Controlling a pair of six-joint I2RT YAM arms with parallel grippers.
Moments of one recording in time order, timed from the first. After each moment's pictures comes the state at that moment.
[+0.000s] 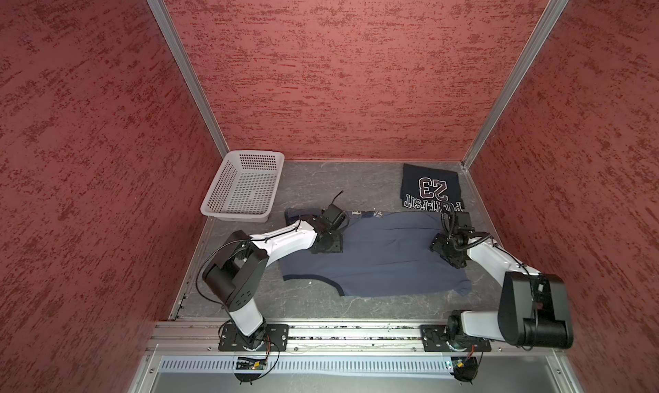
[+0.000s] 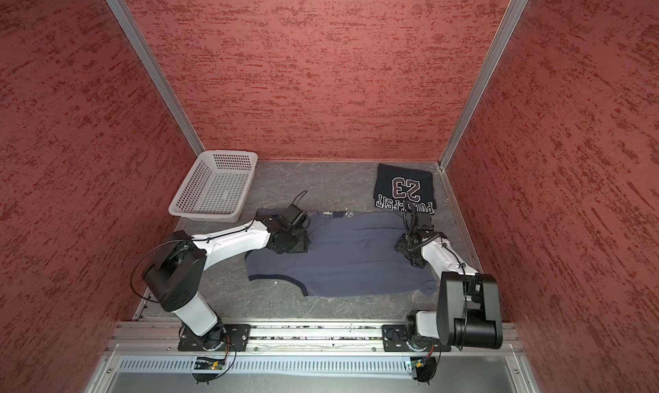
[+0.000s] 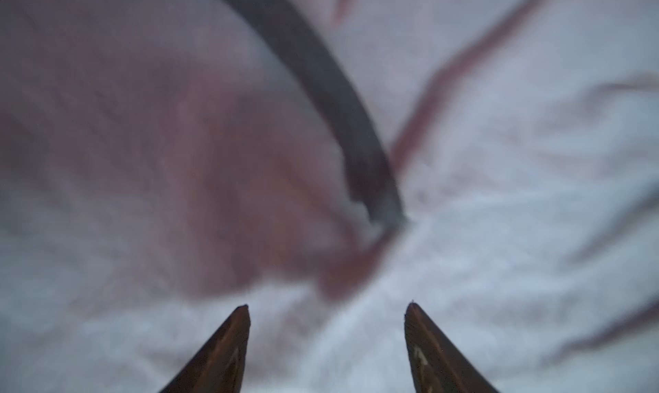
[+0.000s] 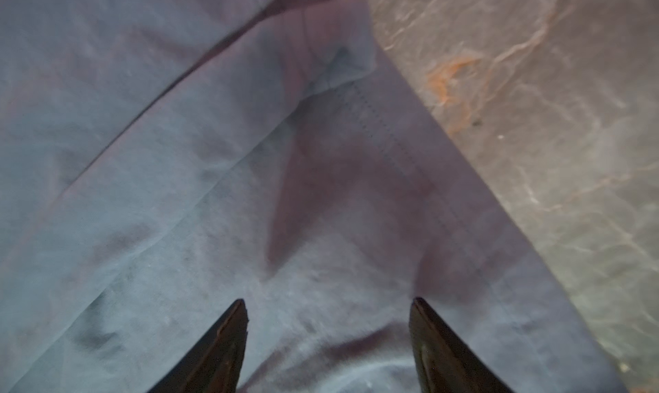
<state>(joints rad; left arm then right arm) -0.68 1.72 1.06 -0.60 -0.05 -0.71 -0.07 1.36 0.68 -0.55 -0.02 0.59</state>
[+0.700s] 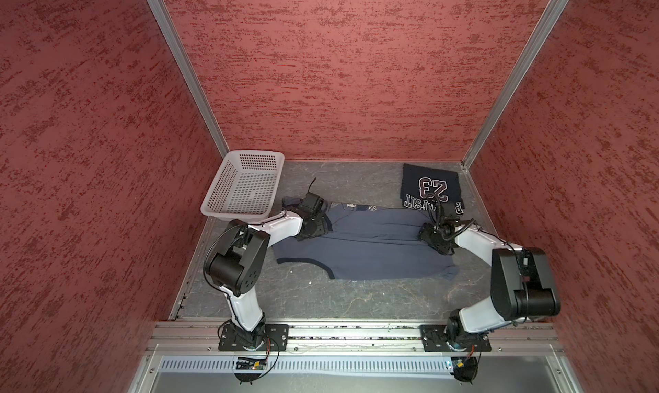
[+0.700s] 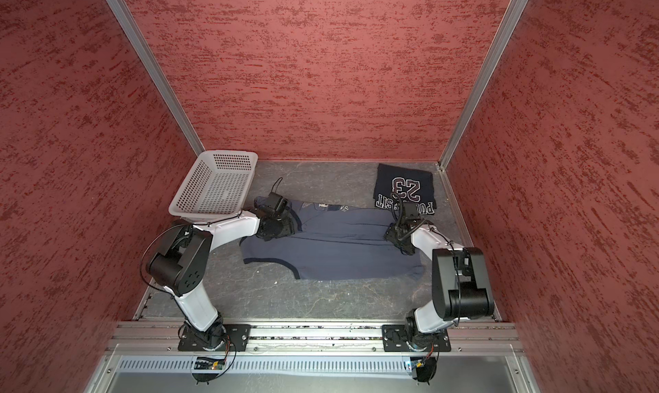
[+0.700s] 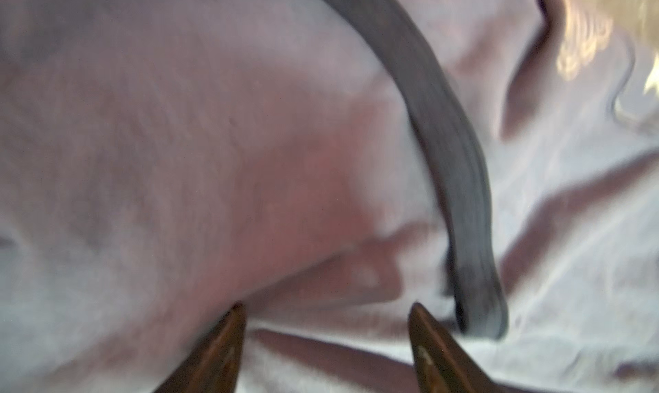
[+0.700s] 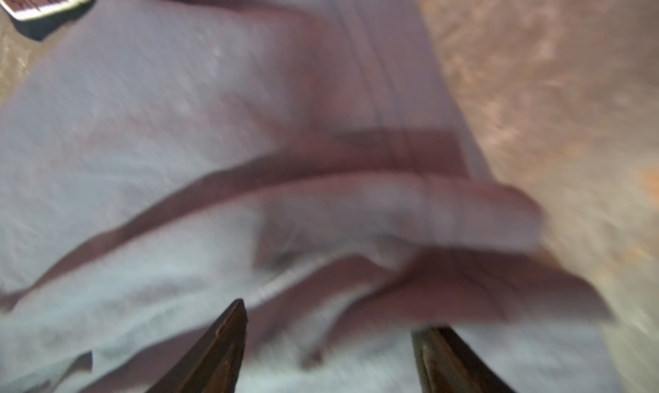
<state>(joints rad) -0.48 1.76 1.06 -0.48 -0.08 -0.65 0.02 1.49 0.79 -0.49 -0.04 0.61</state>
